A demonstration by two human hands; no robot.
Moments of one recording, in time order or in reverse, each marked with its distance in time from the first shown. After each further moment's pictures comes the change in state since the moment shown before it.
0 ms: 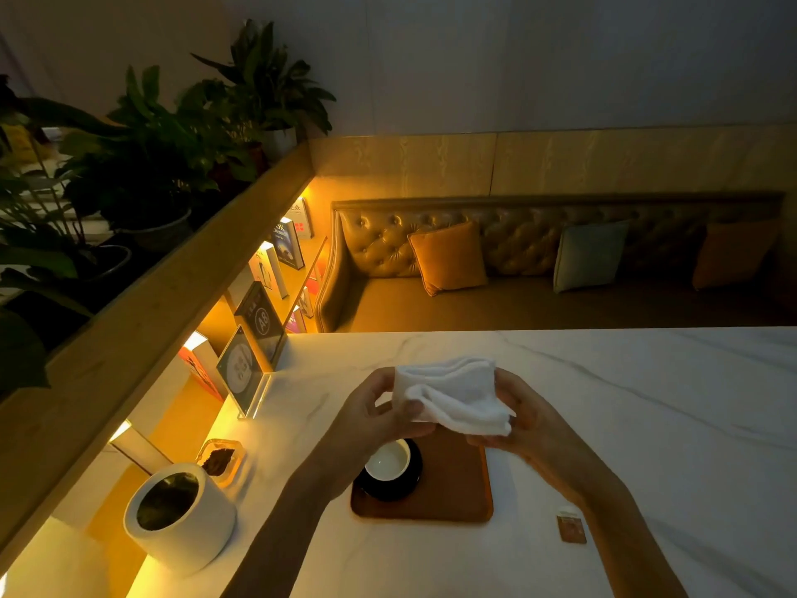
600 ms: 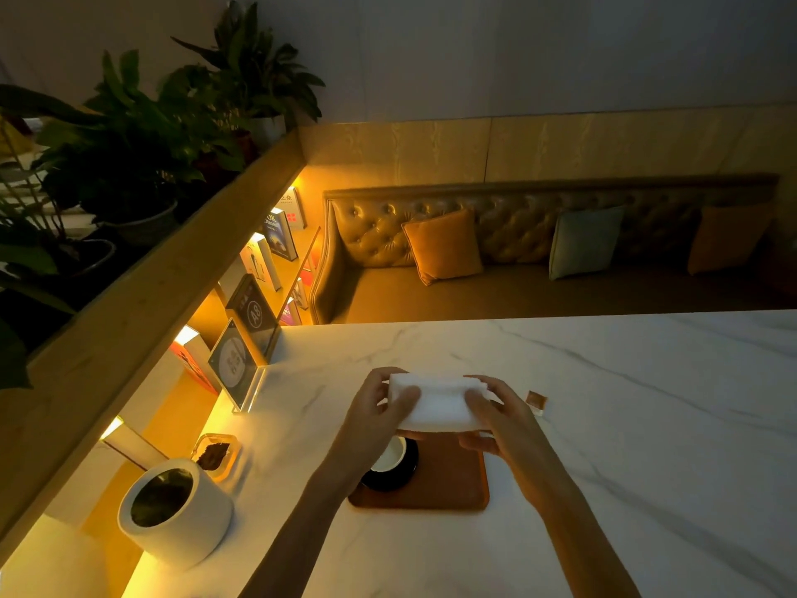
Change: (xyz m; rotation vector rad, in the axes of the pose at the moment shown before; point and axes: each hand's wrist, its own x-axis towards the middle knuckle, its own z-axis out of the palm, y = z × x) left_hand 0.015 -0.028 0.016 0.238 0.219 -0.024; right_hand 0.004 0.020 0.029 0.081 0.399 0.170
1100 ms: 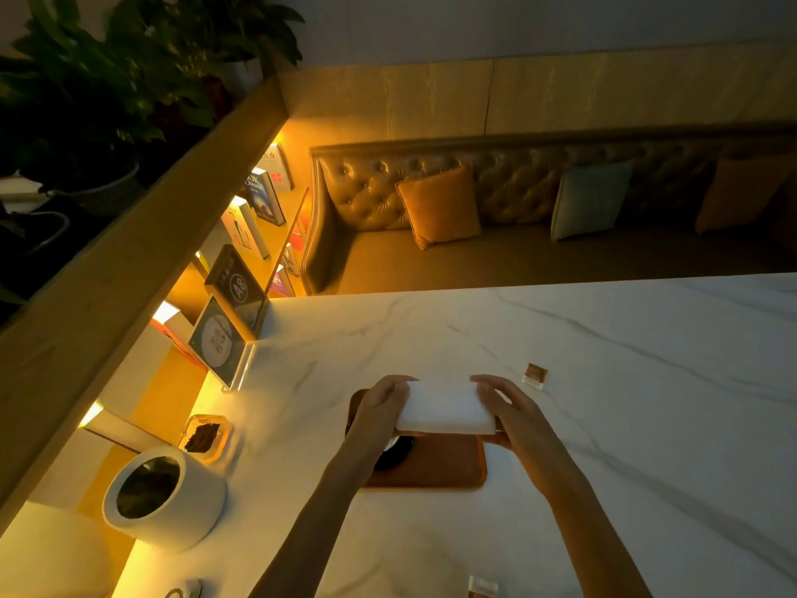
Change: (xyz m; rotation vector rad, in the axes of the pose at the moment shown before) left_hand 0.049 -0.068 0.021 -0.103 -0.035 -0.269; right_hand 0.041 0.043 -0.033 -0.081 0.022 0.163
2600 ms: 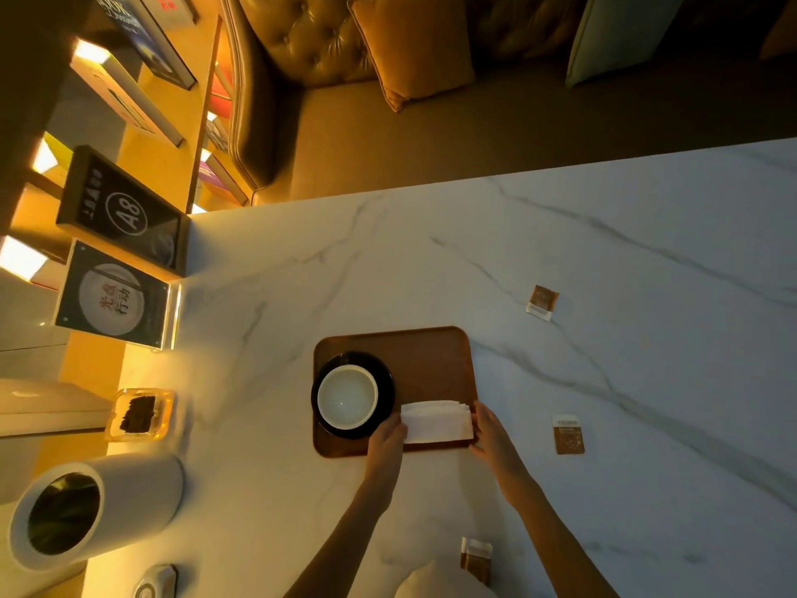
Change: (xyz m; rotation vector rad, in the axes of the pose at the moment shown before) left_hand 0.088 -0.196 0.062 -0.041 0.165 -0.713; right_hand 0.109 0.219 -0.013 0.147 0.182 0.672
